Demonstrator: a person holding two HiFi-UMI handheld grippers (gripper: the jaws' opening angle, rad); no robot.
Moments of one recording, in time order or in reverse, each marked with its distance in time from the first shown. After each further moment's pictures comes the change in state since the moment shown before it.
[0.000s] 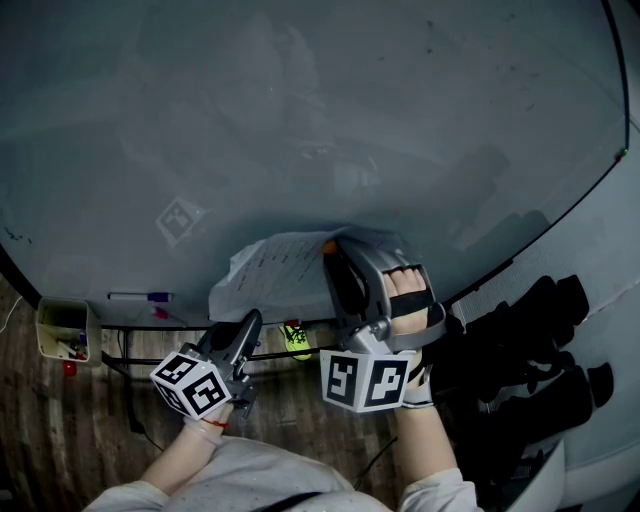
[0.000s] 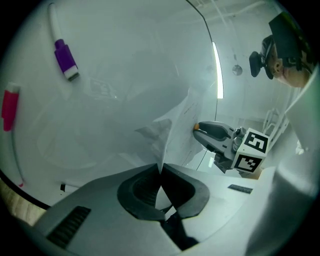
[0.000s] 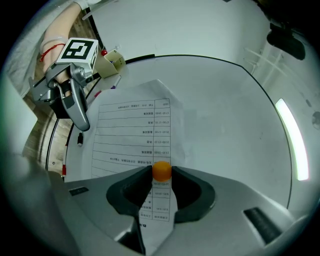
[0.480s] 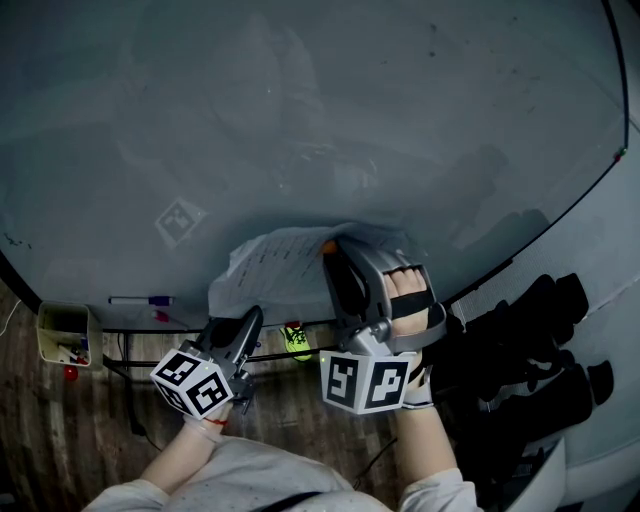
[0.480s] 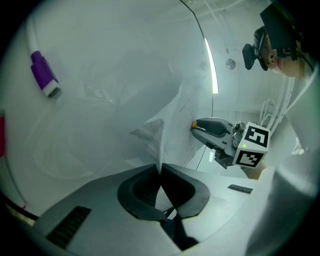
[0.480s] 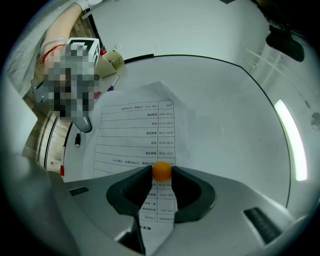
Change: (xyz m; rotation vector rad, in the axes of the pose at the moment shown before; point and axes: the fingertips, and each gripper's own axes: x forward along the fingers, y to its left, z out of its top) left arm 0.006 -0.002 0.010 0.091 0.007 -0.013; right arm 0.002 -0.004 0.003 0.002 0.001 -0.011
